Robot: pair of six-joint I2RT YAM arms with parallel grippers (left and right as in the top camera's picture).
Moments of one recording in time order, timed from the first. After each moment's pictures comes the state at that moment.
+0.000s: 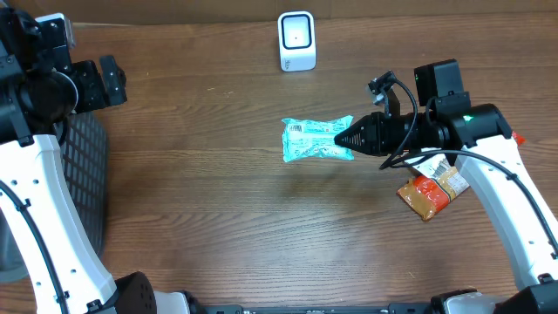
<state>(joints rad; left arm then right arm) 0.34 1.60 2.06 -1.34 0.12 0.06 0.21 1.50 1.30 -0.86 -0.89 0.24</state>
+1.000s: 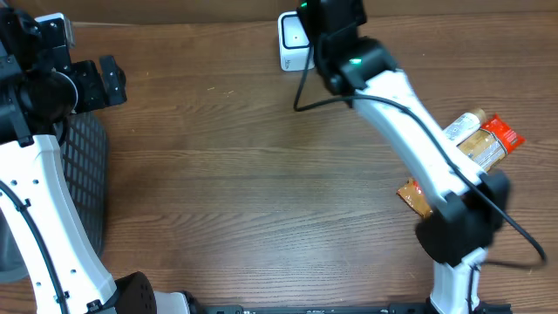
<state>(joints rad) 0.34 1.60 2.06 -1.34 0.12 0.06 0.54 2.09 2.03 -0.34 0.63 -0.29</state>
